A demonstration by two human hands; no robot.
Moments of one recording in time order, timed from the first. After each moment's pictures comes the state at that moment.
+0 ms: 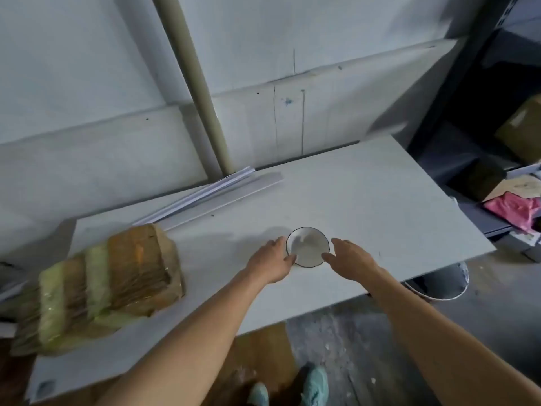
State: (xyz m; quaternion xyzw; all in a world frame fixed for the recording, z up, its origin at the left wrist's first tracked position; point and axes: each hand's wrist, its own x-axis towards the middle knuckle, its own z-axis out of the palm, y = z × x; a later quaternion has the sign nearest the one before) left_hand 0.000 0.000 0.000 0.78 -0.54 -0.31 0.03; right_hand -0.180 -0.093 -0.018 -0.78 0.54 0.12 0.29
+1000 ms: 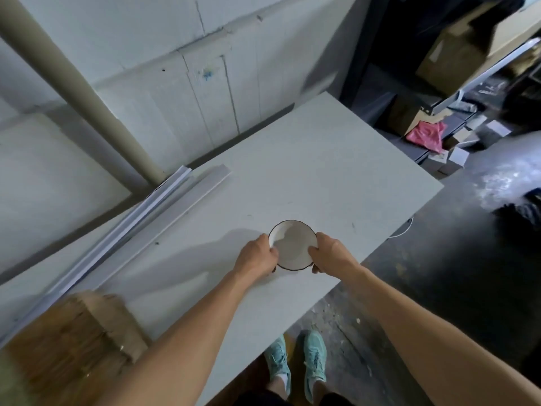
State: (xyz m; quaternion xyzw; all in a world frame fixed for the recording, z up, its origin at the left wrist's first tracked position) left_hand 0.024 -0.071 -0.050 0.73 -0.56 -0.40 -0.01; right_hand -0.158 -0.092 -0.051 -0.58 0.68 0.03 0.45
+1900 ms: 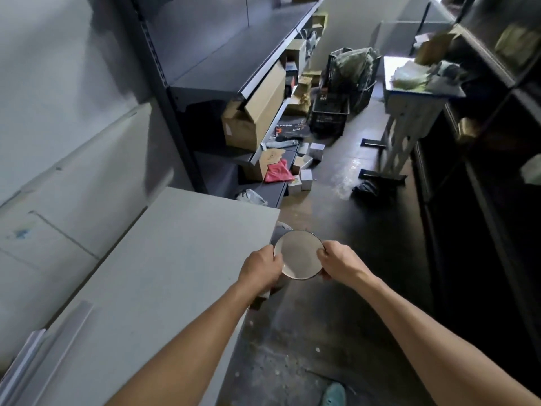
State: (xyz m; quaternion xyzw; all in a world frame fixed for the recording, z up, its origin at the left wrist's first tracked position) left_hand -0.251 -0.083 0.057 0.50 -0.81 -0.31 -0.02; right_hand -0.413 0.009 0.064 -0.39 0.84 -0.21 0.32
